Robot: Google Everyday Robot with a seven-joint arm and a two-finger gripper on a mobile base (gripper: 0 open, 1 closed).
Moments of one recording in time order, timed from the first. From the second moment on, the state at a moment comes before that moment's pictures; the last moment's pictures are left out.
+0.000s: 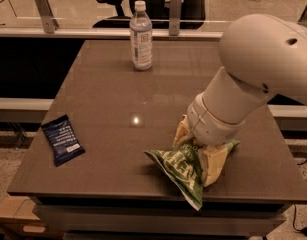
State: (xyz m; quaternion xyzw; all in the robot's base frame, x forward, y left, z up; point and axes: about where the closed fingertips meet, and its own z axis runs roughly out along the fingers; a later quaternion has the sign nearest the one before) arm 0.400 -0.078 0.821 -0.86 0.49 0.07 0.14
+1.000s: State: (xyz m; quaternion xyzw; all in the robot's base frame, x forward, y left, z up) arm 0.415 -0.085 0.848 -0.84 0.52 0.02 0.16
